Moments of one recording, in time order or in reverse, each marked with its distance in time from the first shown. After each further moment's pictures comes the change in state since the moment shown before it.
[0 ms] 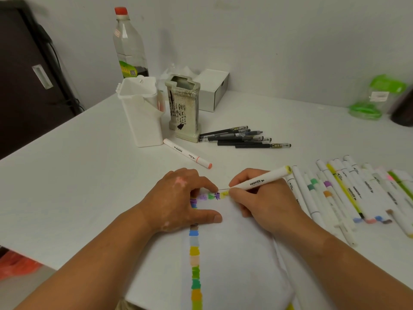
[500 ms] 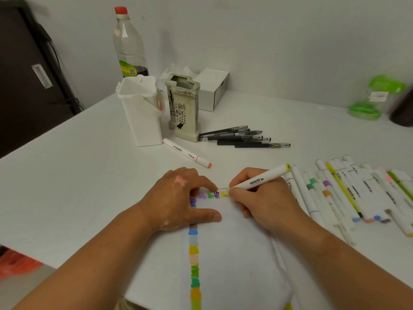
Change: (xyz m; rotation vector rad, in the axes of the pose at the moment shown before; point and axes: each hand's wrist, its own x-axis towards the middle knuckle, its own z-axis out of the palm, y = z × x) left_hand 0.000 0.000 0.000 -0.009 0.015 0.004; right_hand 0.002 0.002 0.000 -0.015 0.008 0.016
